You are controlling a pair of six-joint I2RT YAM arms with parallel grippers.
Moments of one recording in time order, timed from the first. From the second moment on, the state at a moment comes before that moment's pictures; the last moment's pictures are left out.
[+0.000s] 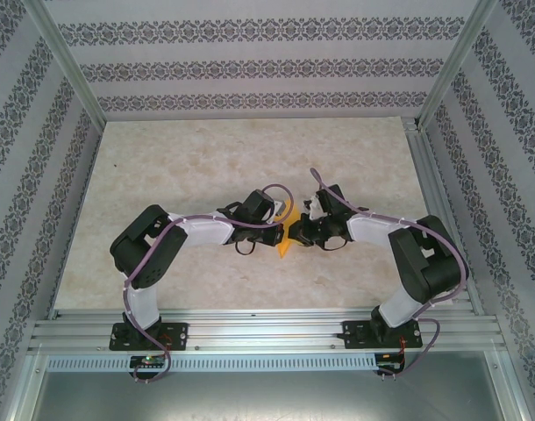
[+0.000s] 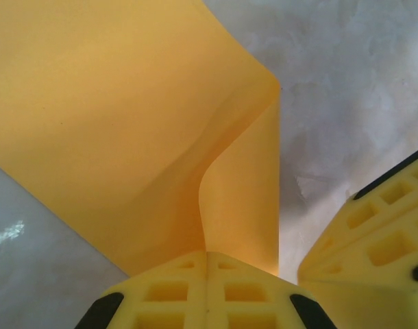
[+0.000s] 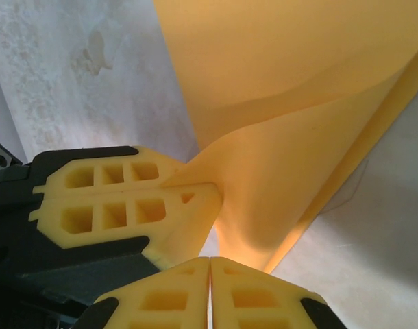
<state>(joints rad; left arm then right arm) -0.76 1.88 1.04 -0.07 0.28 -0.46 0.42 1.62 0.74 -0.15 -0.66 0.74</state>
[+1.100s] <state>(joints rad) -0.75 1.89 1.03 -0.07 0.28 -0.44 0.45 1.67 0.70 -0.04 -0.68 0.79</state>
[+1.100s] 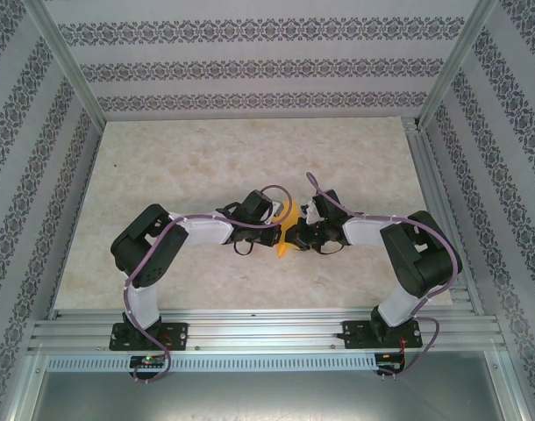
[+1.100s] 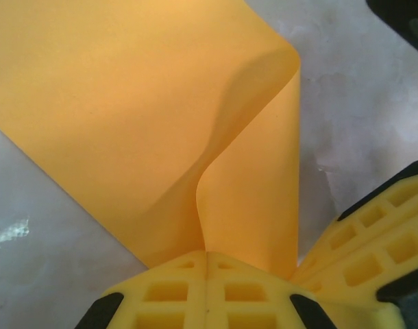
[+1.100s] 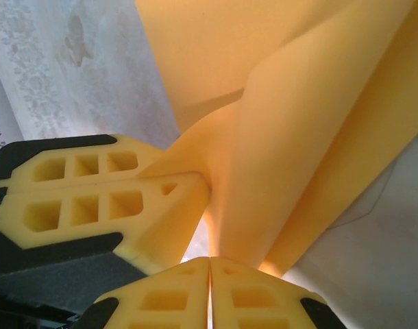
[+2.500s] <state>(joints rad) -0.75 1.92 1.05 -0.07 0.35 -0.43 0.46 1.57 0.65 -0.05 -0.68 0.82</state>
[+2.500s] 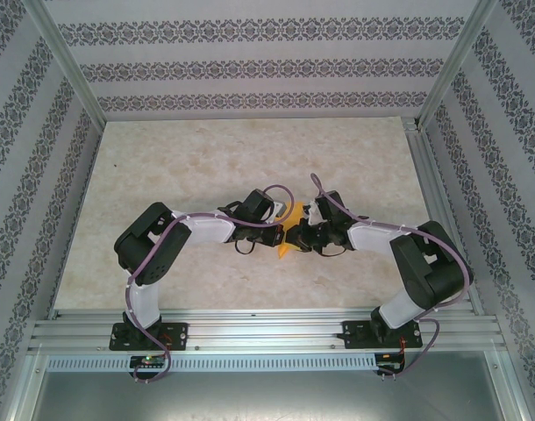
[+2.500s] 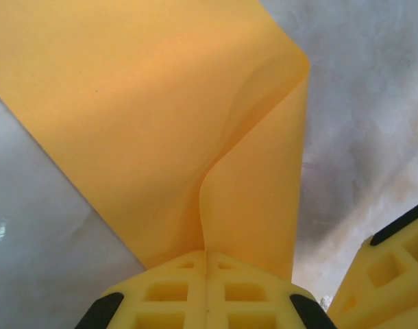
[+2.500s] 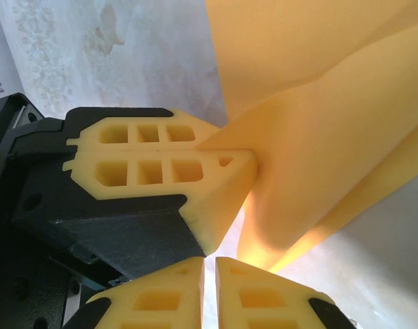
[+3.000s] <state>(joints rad) -0.75 1.92 1.07 -0.10 0.37 -0.41 0.46 1.57 0.63 -0.06 -0.66 0.81</state>
